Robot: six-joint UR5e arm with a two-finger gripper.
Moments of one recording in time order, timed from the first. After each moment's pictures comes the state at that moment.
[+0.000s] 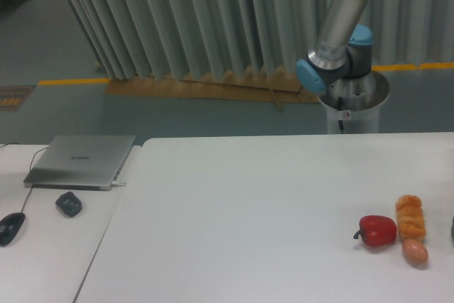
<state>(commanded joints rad) 2.91 -1.93 -1.41 -1.52 1.69 2.15</state>
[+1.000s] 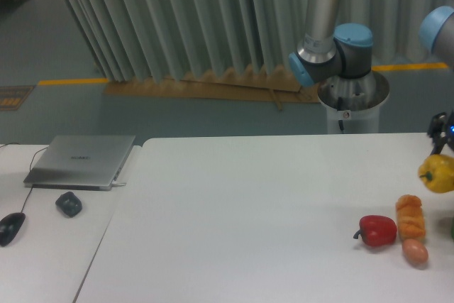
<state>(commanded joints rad) 2.61 -1.91 -1.42 -1.47 1.48 1.35</state>
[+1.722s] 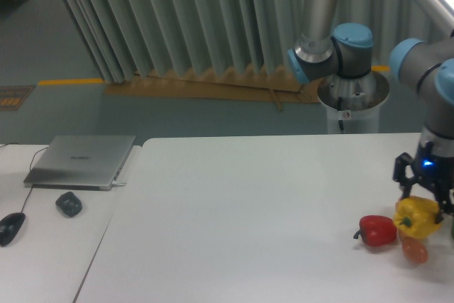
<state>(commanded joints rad) 2.47 -1.91 -1.51 -1.32 1.48 1.12</state>
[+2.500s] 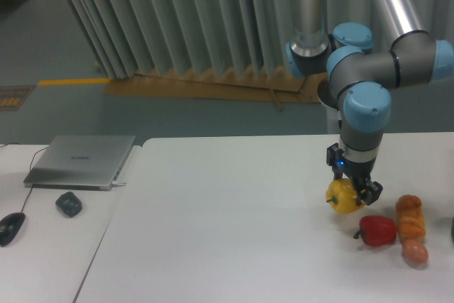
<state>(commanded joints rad) 2.35 -1.88 -1.59 -1.41 1.51 1.10</state>
